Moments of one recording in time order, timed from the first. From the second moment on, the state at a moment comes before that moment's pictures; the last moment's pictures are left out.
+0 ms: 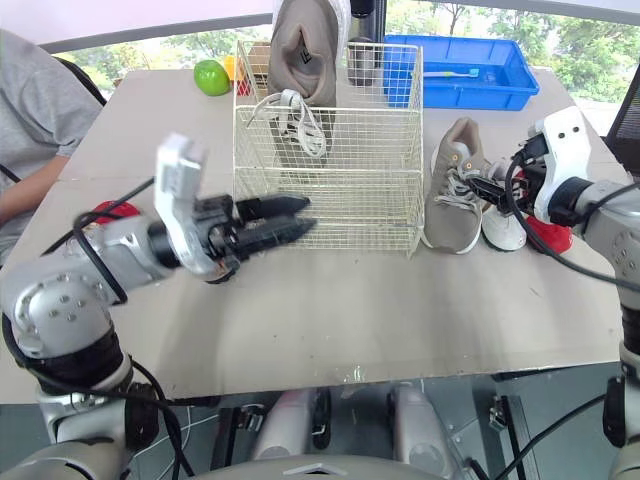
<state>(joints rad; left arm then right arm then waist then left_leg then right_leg) -0.47 0.49 0.31 -0.64 -1.02 1.18 -0.73 -0.70 -0.84 -0.10 0.01 0.56 0.98 0.55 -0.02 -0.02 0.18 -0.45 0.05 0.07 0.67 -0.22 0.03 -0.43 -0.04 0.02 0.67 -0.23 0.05</state>
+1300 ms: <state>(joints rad) -0.23 0.59 0.16 -0.72 -1.07 0.84 -0.55 -0.78 -0.67 -0.40 0.11 0.51 1.00 0.66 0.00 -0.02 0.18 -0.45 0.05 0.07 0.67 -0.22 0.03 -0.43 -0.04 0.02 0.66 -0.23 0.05</state>
